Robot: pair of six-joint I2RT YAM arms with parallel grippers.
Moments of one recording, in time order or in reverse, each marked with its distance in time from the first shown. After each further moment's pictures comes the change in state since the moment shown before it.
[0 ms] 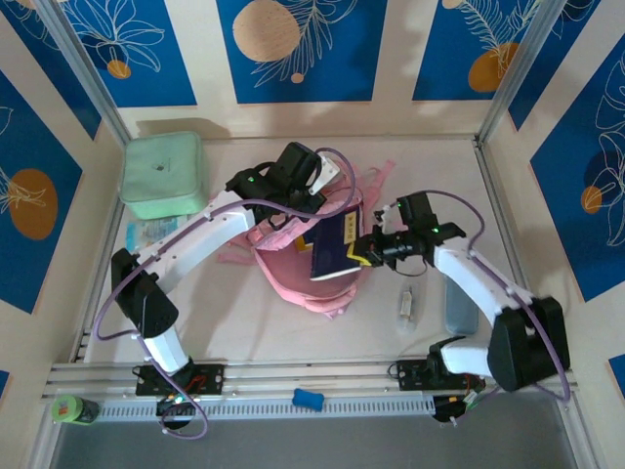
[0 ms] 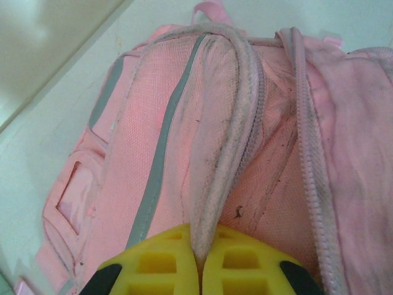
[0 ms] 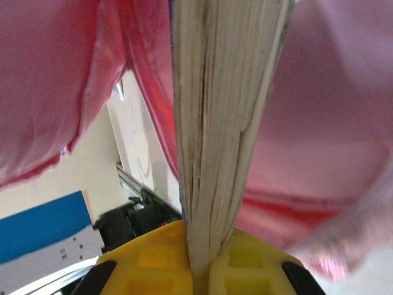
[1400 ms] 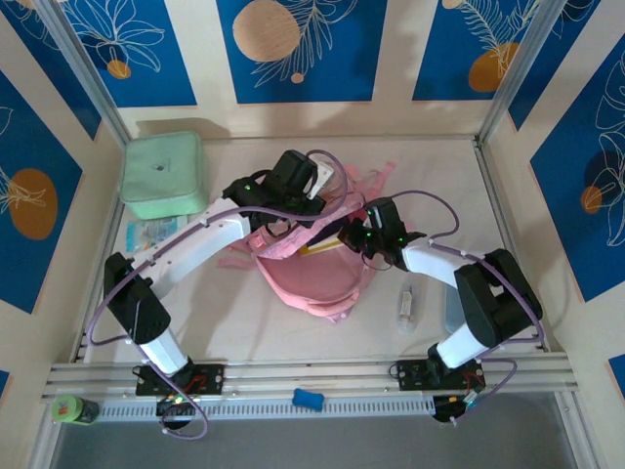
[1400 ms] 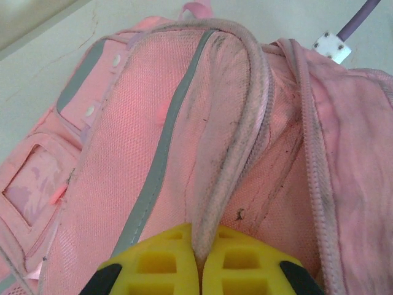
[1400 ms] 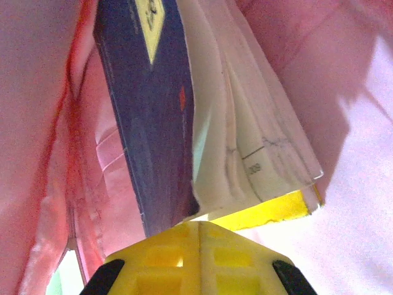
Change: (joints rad) left arm -0.006 -0.055 -0.120 0.076 0.071 -0.198; right arm 0.150 0.203 -0.109 0.575 0.492 0.209
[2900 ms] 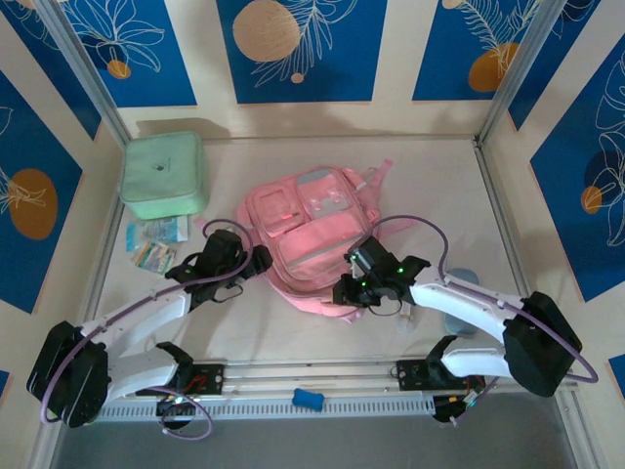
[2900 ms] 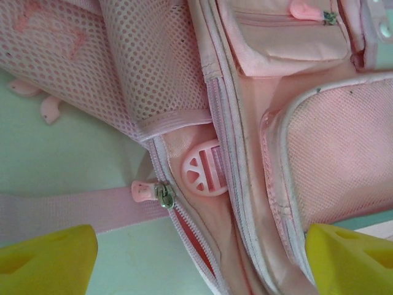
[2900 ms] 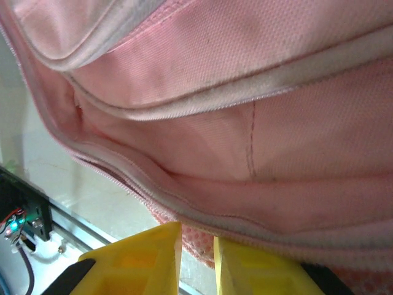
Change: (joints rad) left arm 0.241 -0.546 -1.061 0.507 0.076 -0.831; right arm 0.311 -0.287 -0.064 -0.574 -0.012 -0.177
